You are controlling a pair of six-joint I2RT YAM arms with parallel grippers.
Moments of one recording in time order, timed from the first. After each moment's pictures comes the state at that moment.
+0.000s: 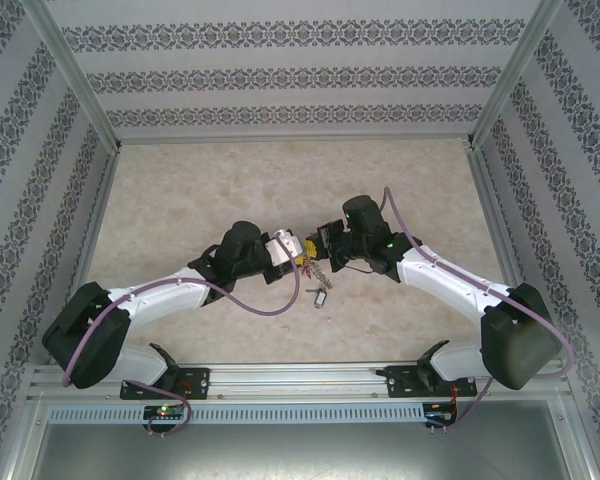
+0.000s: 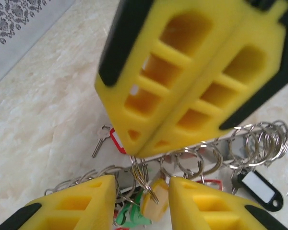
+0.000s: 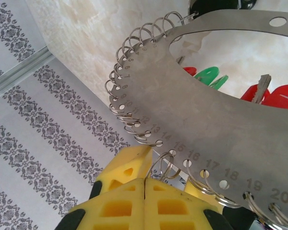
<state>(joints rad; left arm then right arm) -0.67 1.38 0.69 0.22 0.27 0.44 0.60 1.36 0.86 -0.18 -0.46 1.86</state>
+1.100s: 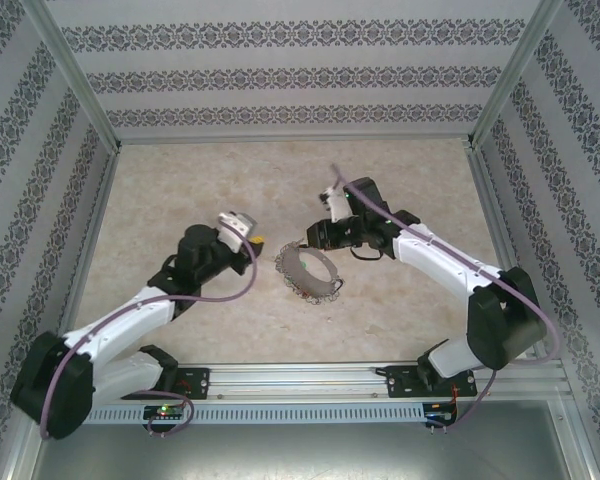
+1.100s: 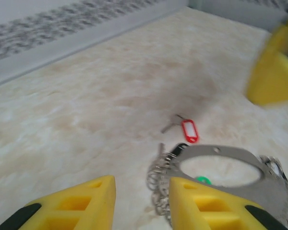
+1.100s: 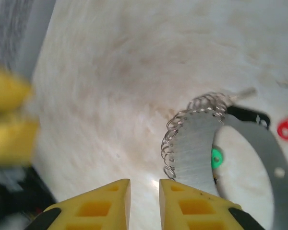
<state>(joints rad) -0.46 1.06 0.53 0.18 0.14 0.07 0.53 1.47 1.04 -0.41 -0.53 0.22</state>
